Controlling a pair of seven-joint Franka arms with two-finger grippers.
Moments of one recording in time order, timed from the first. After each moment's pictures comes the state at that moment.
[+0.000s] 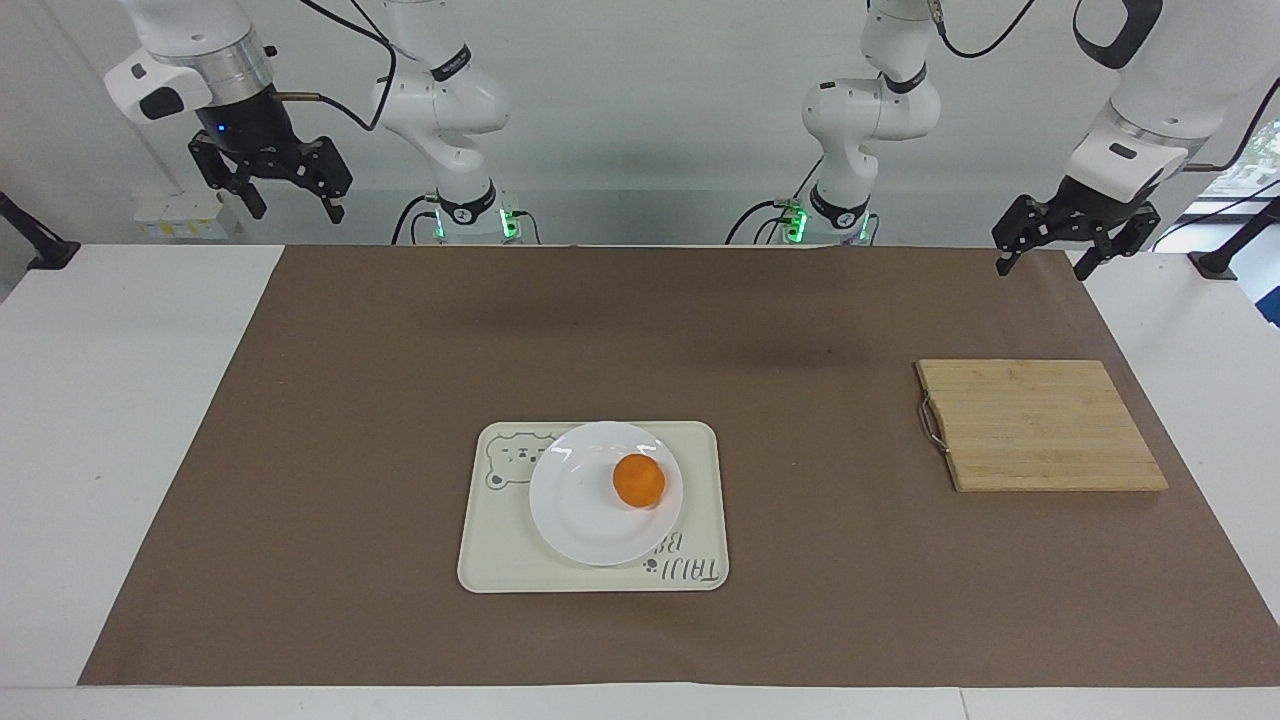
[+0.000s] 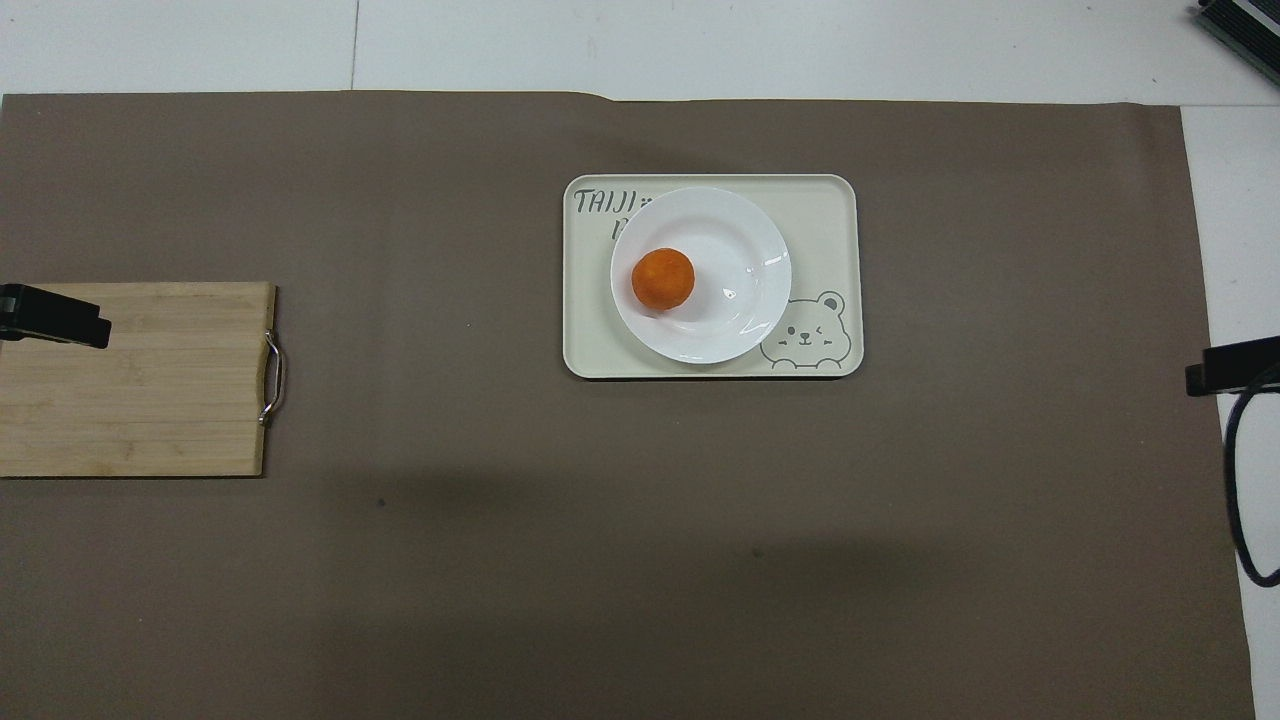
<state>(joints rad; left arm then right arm) -0.08 -0.01 0.07 -1.55 0.01 1.55 0.14 0.00 -0.12 -0.06 -1.58 -0.02 1.46 0.02</state>
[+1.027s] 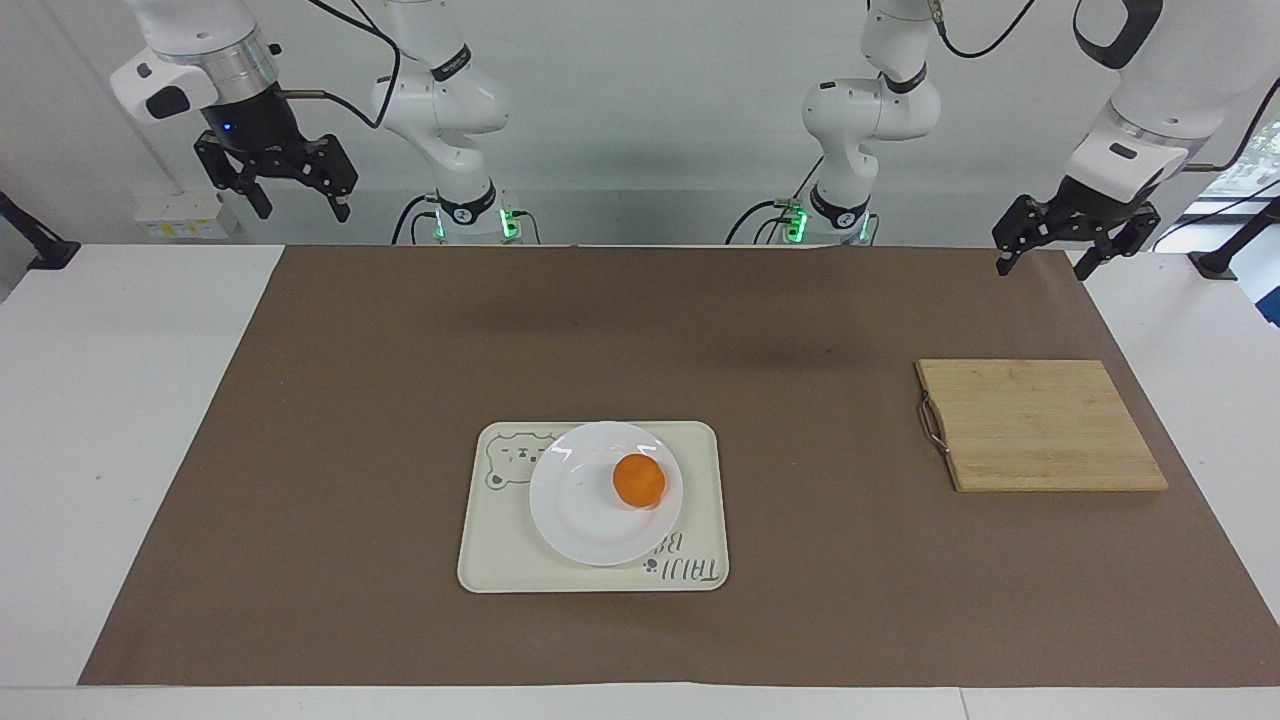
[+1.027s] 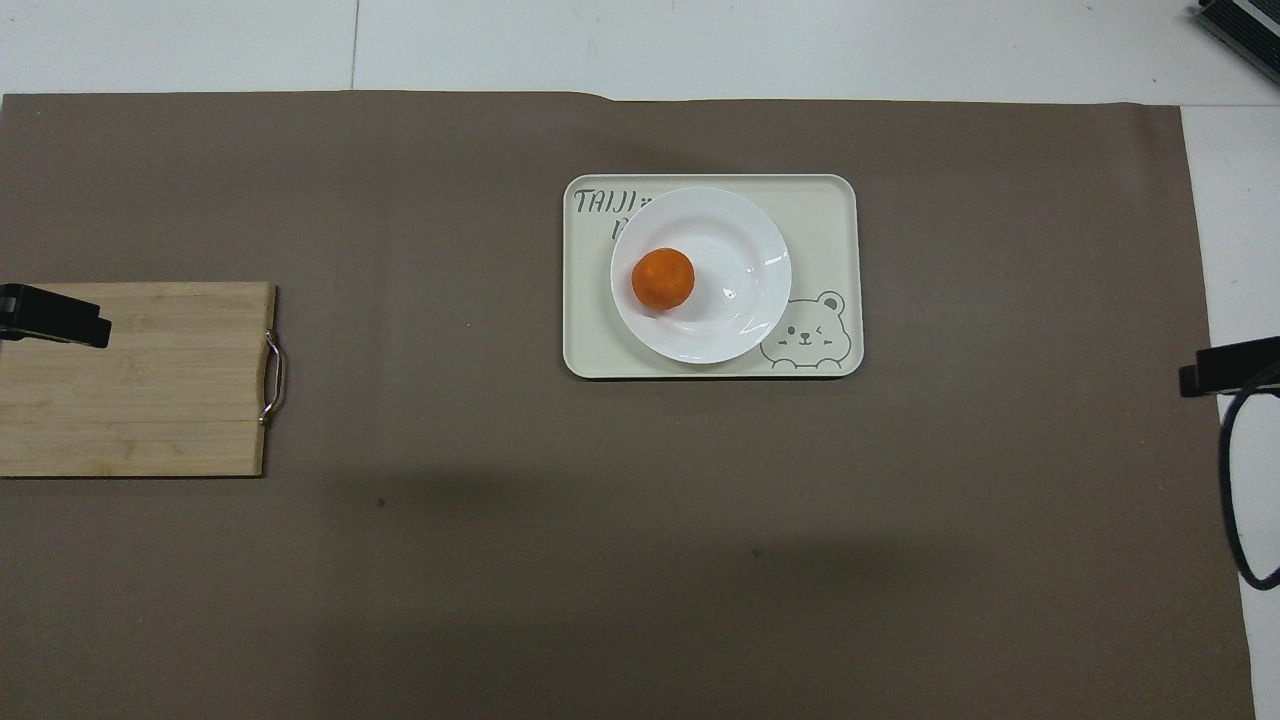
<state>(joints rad) -0.08 -0.01 0.07 -1.55 0.01 1.55 0.14 0.00 -0.12 -0.05 -1.58 -0.01 1.46 0.02</state>
